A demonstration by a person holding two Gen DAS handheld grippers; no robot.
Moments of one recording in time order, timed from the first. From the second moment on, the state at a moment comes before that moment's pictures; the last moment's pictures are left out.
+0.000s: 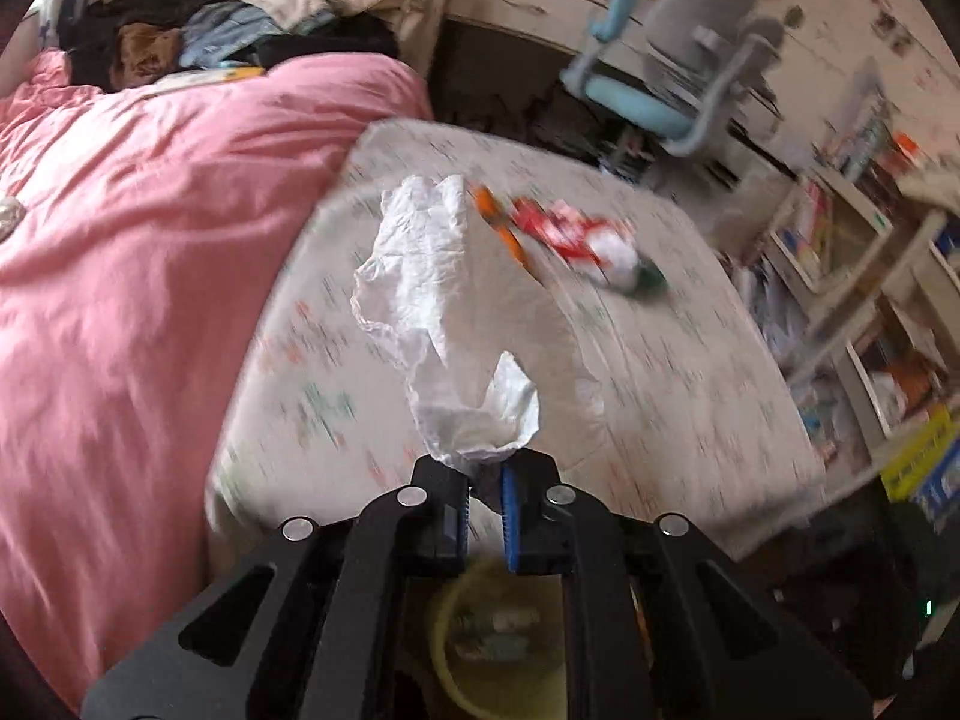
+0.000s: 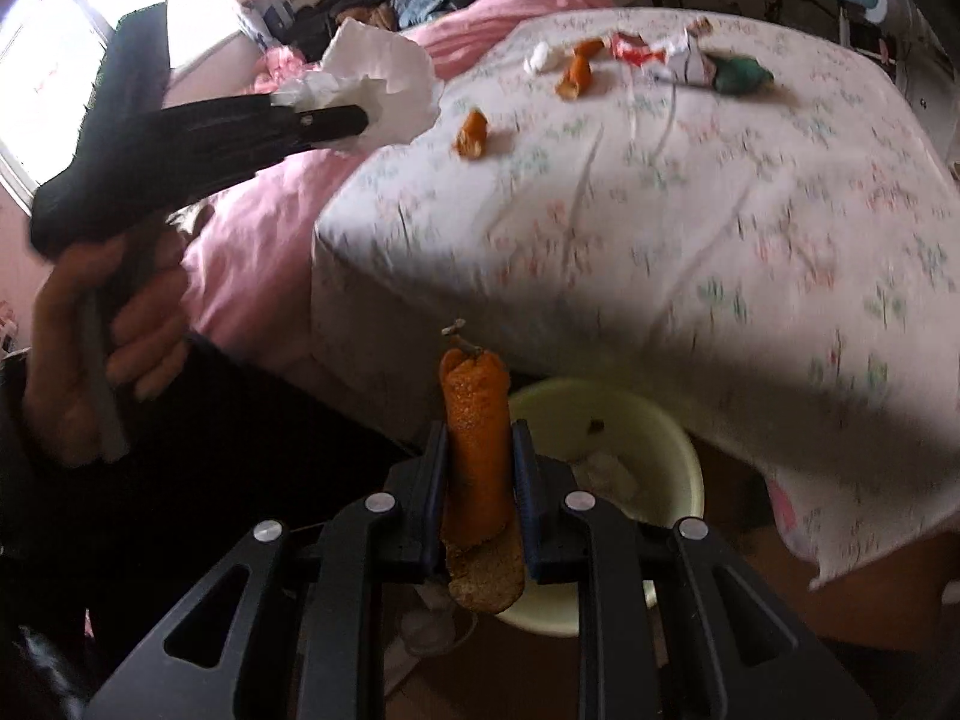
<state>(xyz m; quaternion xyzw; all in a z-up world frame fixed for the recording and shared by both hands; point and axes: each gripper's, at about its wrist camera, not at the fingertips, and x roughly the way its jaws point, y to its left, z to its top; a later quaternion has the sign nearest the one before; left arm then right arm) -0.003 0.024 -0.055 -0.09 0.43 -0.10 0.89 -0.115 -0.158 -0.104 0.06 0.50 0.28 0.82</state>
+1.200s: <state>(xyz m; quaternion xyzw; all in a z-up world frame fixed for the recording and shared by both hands) -0.076 -0.016 -0.087 -0.03 0.46 -0.07 0.89 -0.137 -0.207 -0.115 0.13 0.48 0.18 0.85</state>
